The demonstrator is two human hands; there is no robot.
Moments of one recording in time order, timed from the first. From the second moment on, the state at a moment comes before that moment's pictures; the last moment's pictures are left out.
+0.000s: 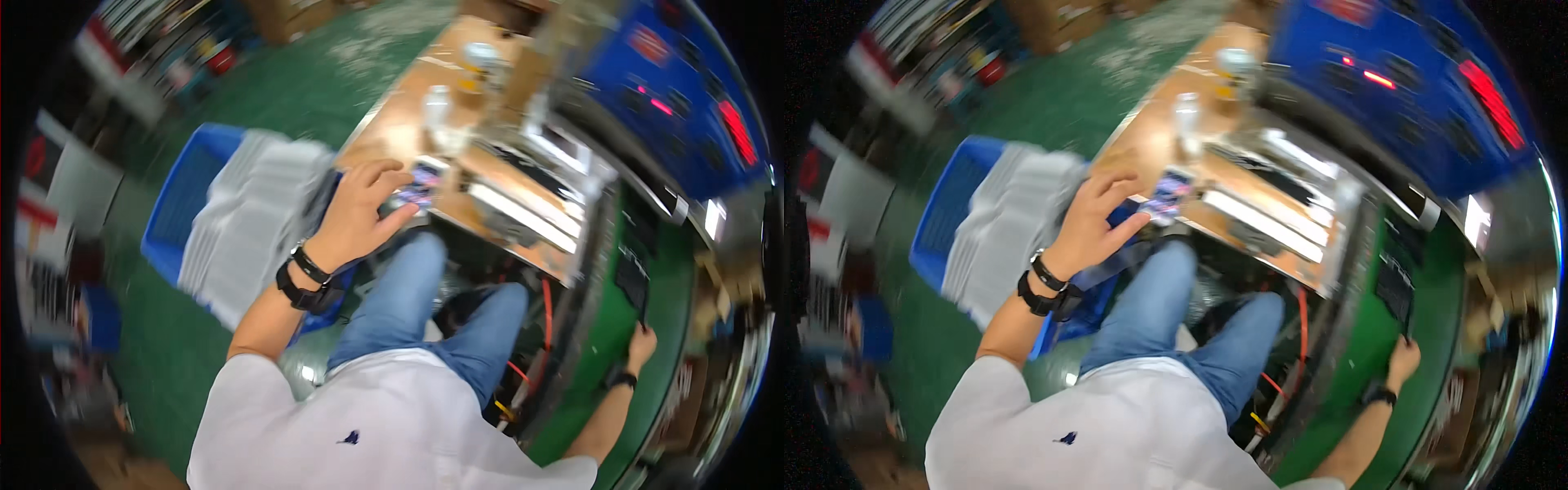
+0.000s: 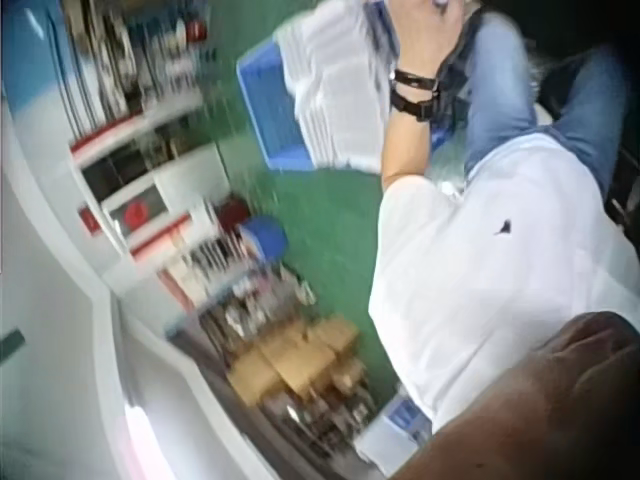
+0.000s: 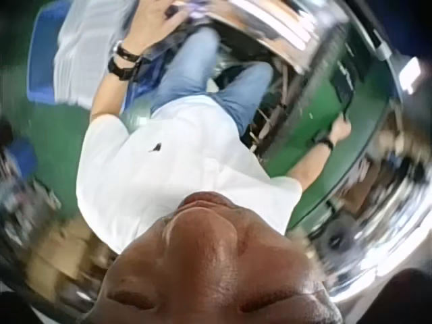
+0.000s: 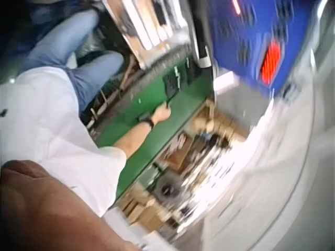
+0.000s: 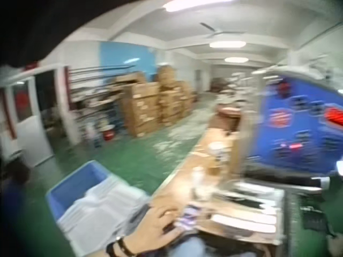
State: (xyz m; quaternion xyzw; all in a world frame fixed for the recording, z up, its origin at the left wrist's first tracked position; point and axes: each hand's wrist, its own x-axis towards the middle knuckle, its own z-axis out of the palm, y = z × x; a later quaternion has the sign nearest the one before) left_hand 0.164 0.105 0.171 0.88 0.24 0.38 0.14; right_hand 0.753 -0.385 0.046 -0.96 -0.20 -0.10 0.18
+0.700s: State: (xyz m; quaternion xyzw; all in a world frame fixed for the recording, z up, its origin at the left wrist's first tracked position) left_hand -0.130 0.048 0.067 0.70 0.66 0.21 0.20; right_hand 0.800 -0.395 0.025 -0.96 -0.21 -0.06 0.19
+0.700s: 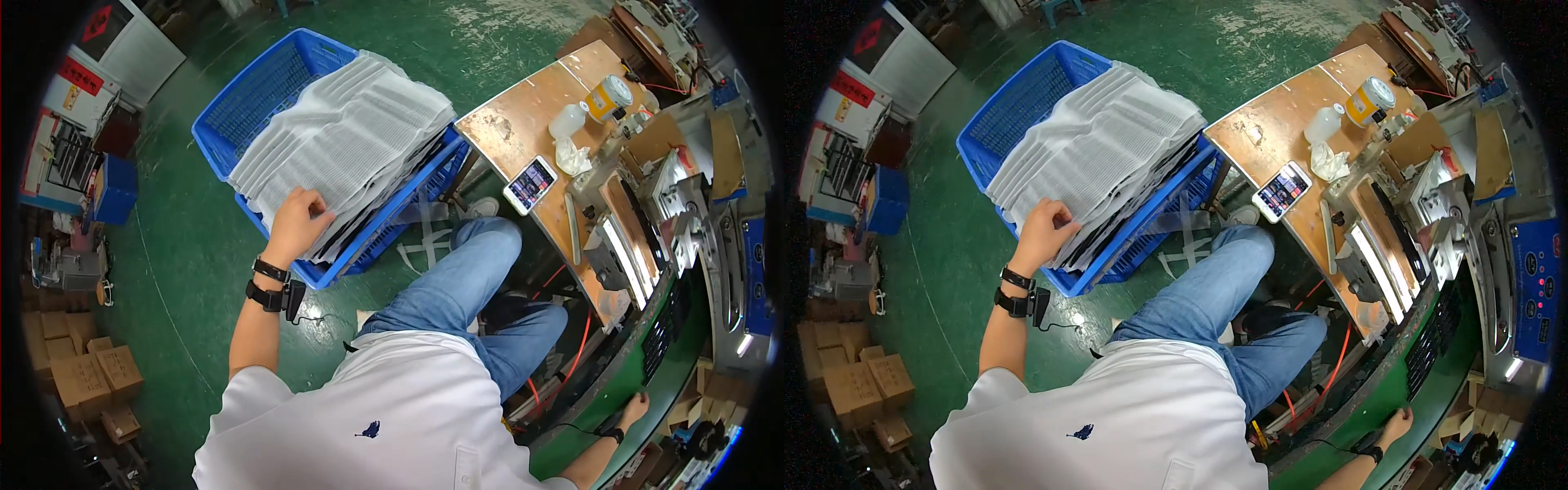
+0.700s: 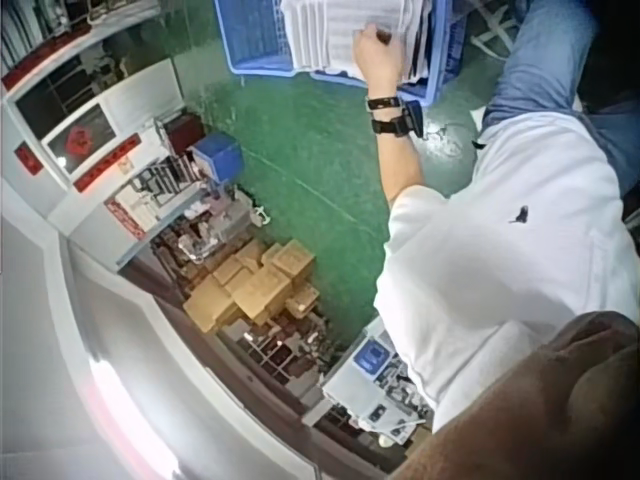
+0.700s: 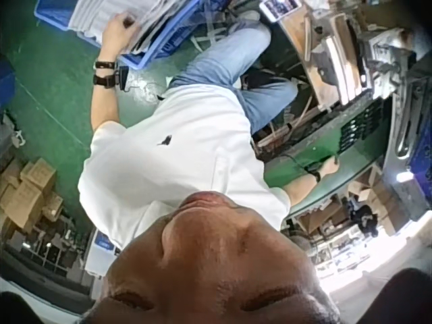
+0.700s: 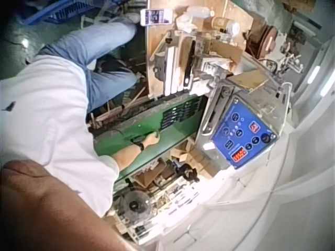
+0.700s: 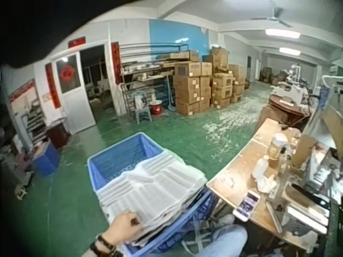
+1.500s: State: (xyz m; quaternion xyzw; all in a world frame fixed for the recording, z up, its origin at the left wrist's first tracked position) left_hand -0.126 0.102 0.119 0.71 0.63 0.21 0.23; right_hand 0.810 -0.399 0.032 -0.94 -0.10 0.08 0.31
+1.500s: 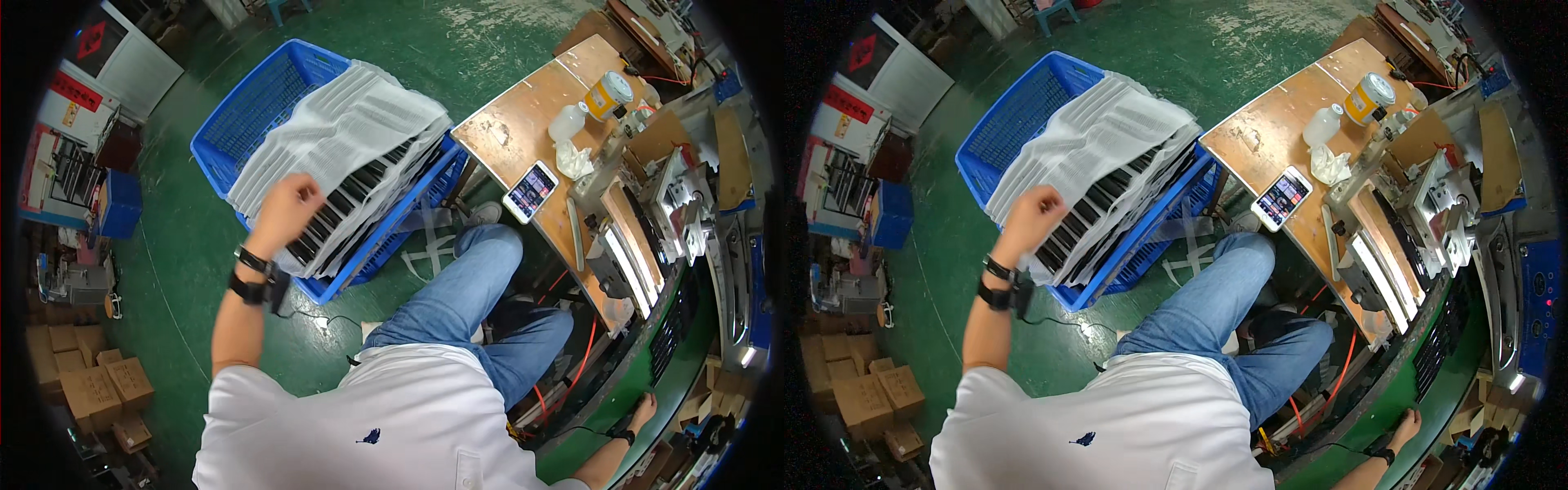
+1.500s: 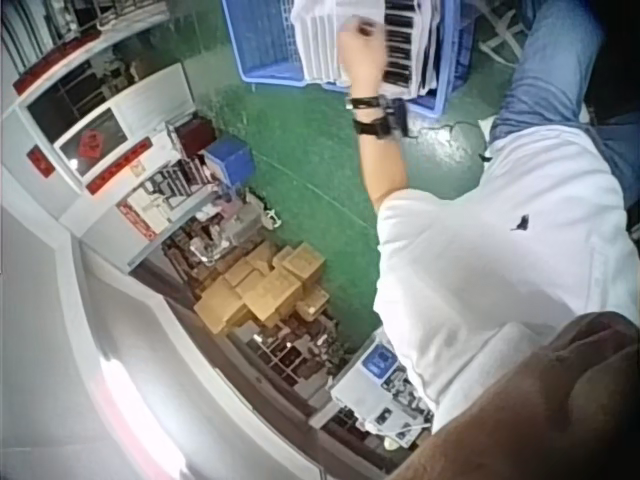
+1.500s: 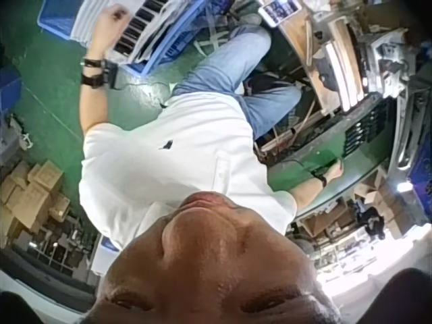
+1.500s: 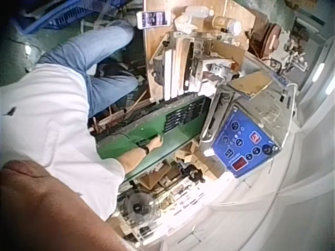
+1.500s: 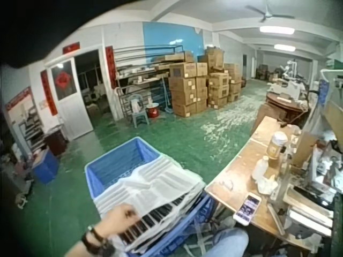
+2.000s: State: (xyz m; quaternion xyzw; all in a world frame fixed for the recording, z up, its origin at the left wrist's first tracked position) left_hand -0.282 0.234 0.210 0.58 0.74 0.25 -0.24; right_hand 0.810 -0.404 0.013 -0.93 -0.10 0.04 0.35
